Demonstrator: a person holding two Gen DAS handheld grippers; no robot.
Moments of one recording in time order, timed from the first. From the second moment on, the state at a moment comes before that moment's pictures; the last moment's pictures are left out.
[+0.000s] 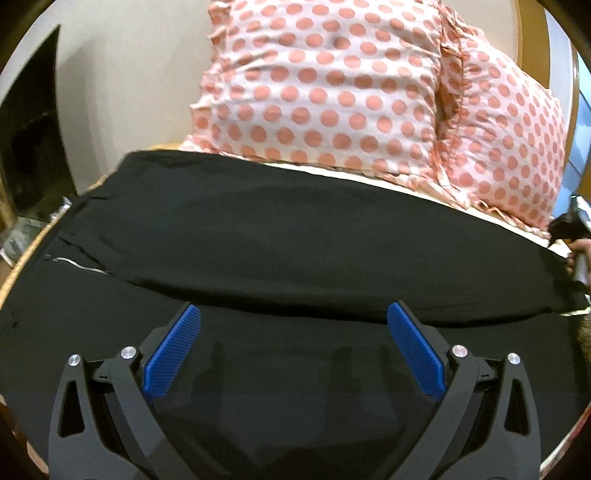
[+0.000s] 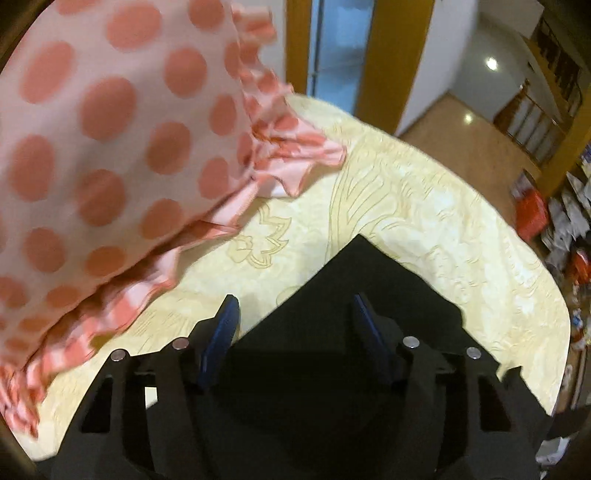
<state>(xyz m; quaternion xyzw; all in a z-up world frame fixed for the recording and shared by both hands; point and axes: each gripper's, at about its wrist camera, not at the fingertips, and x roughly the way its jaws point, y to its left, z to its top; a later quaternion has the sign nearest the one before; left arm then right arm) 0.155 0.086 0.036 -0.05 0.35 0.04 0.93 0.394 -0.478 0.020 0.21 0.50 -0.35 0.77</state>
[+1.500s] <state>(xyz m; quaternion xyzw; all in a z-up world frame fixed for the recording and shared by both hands) 0.151 0.086 0.033 -0.04 0.35 0.08 0.93 0.086 -0.486 0.008 0.52 0.28 -0.12 0.80</state>
